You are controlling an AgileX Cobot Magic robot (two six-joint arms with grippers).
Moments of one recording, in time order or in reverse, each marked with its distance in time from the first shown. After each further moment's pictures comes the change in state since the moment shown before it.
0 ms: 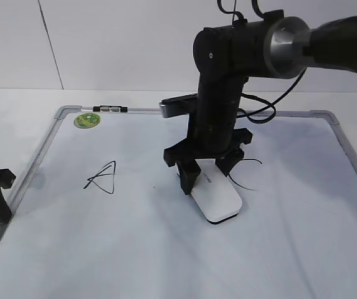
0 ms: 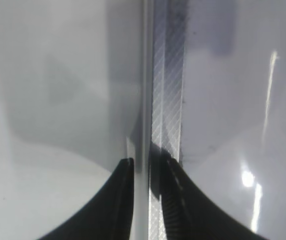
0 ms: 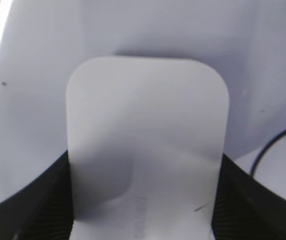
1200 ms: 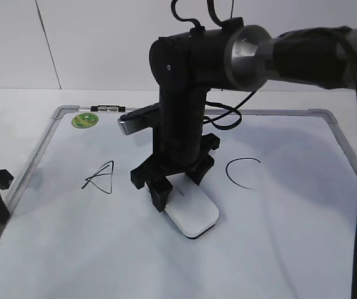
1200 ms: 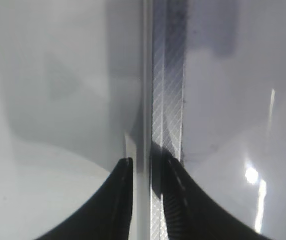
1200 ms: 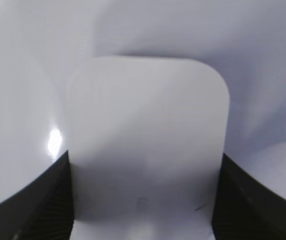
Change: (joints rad) left arm 0.000 0.000 -0.003 0.017 0.013 -0.004; right arm 0.142 0.002 -0.060 0.012 0.026 -0.059
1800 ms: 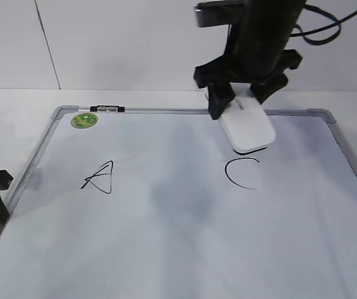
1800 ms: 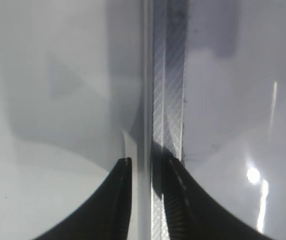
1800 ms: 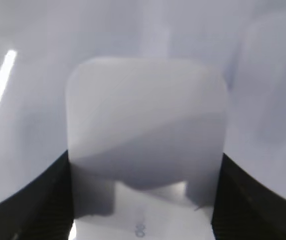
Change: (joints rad) left arm 0.000 0.000 0.000 0.008 0.001 -0.004; right arm -0.189 -0.298 0.033 -0.100 -0.009 0.129
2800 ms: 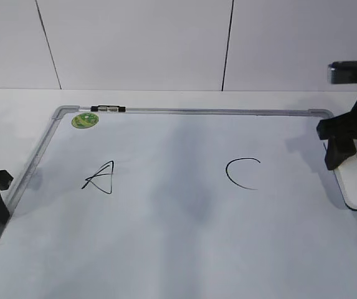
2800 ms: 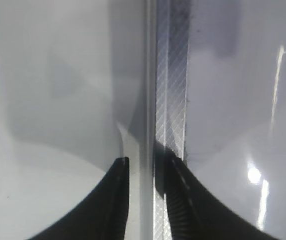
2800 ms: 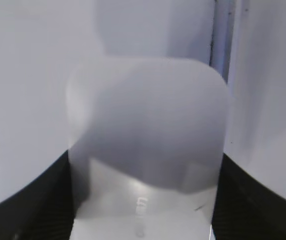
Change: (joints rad) left arm 0.000 0.000 0.000 0.000 0.000 0.000; right arm -0.369 -0.231 0.571 -0.064 -0.246 0.029
